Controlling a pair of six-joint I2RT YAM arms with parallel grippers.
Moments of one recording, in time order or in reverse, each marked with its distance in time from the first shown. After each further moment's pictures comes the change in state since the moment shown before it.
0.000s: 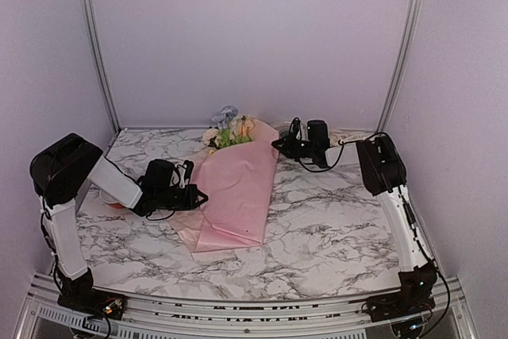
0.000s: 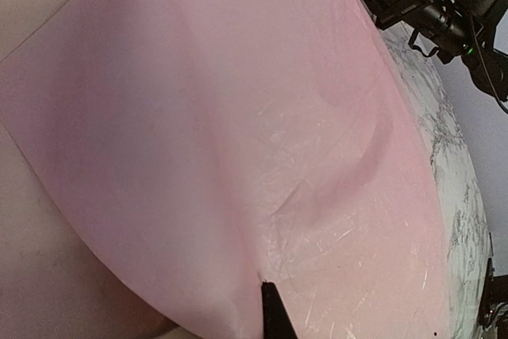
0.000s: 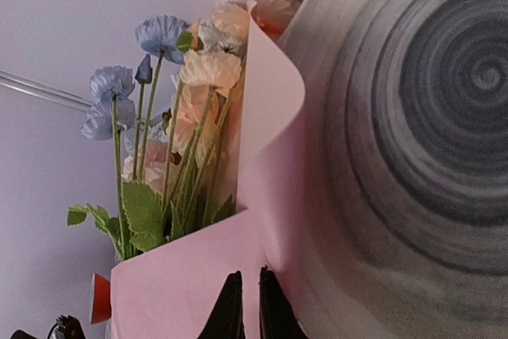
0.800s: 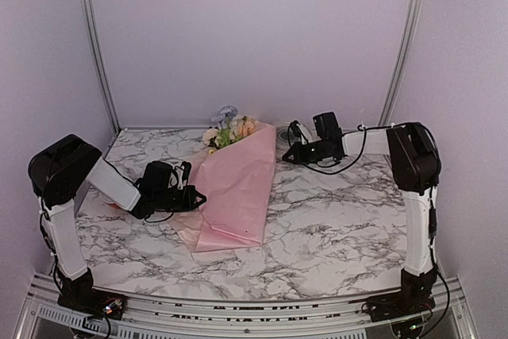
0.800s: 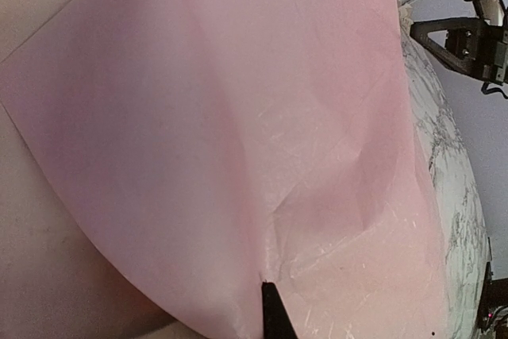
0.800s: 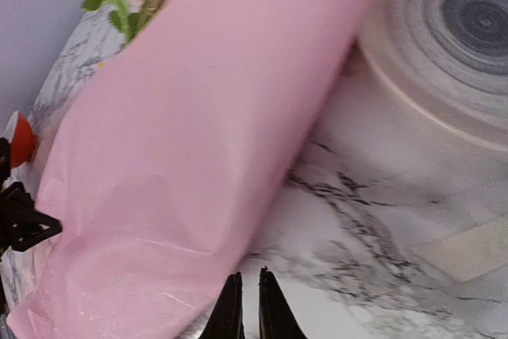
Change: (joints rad) left arm -0.002 -0.012 -0.034 0.034 -0.013 -0.016; right arm 0.014 -0.404 -0.321 -0.504 0.082 -0.663
